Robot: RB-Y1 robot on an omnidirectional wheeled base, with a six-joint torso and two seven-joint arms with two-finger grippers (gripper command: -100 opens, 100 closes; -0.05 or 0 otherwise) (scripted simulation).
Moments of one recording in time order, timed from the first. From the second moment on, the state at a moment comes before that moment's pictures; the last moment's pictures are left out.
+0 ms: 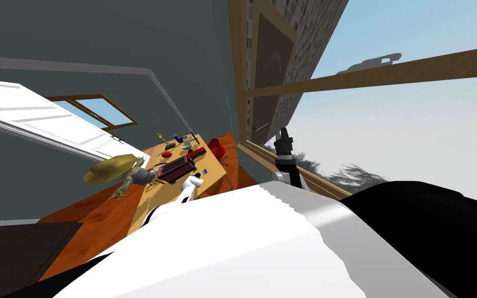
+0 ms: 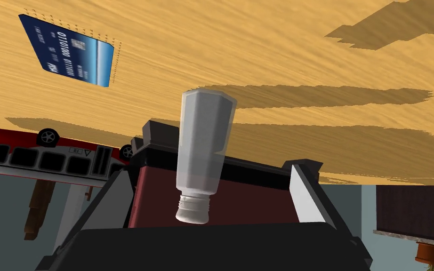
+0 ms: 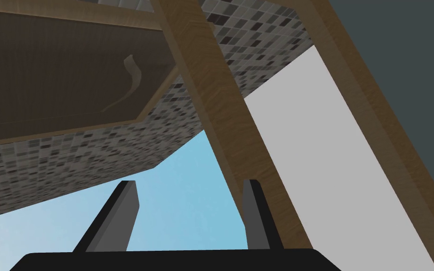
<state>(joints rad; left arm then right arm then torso) -0.40 0.32 0.17 -0.56 -0.68 0.46 -0.03 0.49 0.00 -0.07 -2.26 -0.05 -0.48 0.13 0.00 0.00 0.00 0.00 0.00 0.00</state>
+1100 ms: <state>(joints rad) -0.36 0.38 0.21 -0.55 -0.67 0.51 -0.06 0.49 0.00 -0.07 -2.26 -0.05 -0.48 0.13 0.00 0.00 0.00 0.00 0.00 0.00</state>
